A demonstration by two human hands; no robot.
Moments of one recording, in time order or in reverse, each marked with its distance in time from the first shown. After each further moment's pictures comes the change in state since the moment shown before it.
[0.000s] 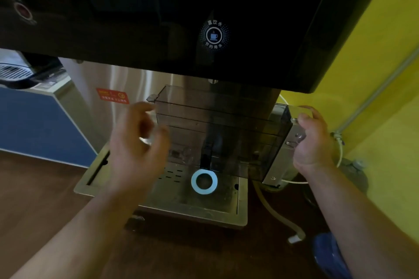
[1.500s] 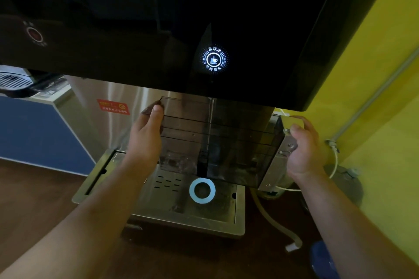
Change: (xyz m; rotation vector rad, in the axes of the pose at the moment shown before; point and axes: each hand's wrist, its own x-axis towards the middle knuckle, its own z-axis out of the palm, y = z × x) left_hand 0.044 -0.021 0.024 -0.421 -0.117 -0.678; right_hand 0.006 -0.002 0.004 -0.048 -0.072 -0.059
